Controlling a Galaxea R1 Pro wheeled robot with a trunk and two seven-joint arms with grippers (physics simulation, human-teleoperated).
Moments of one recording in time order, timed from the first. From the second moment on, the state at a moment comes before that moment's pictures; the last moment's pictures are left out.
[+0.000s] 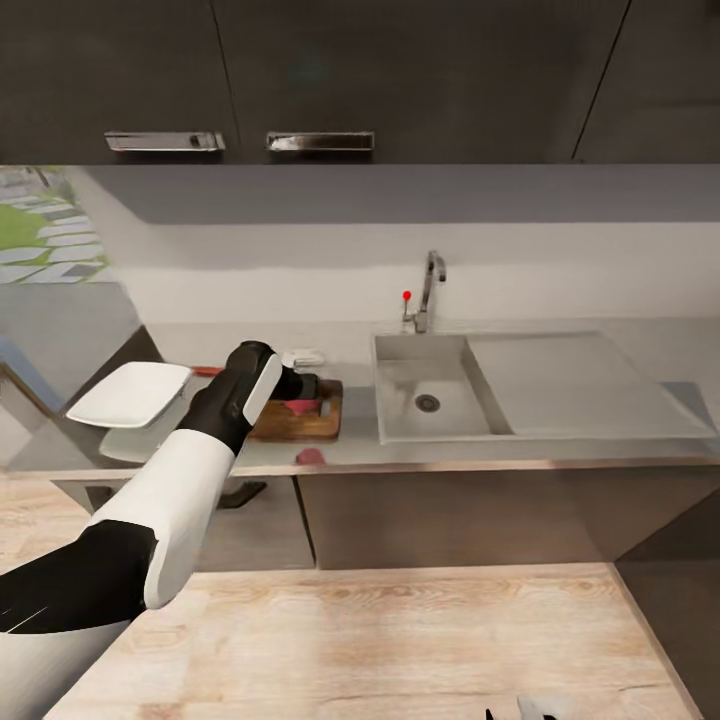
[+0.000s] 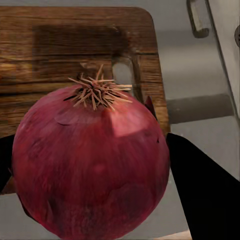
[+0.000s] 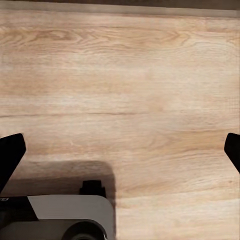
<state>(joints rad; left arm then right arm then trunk) -1.22 -0.13 -0.11 -0.74 0.21 1.01 0.09 -0.35 -0.02 -0.36 -0.15 0.38 -0.32 -0.06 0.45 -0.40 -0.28</state>
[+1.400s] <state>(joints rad) -1.21 -0.13 -0.12 -0.72 0.21 1.01 0.09 -0.35 -0.02 -0.36 -0.15 0.38 -0.32 -0.07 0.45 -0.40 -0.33</state>
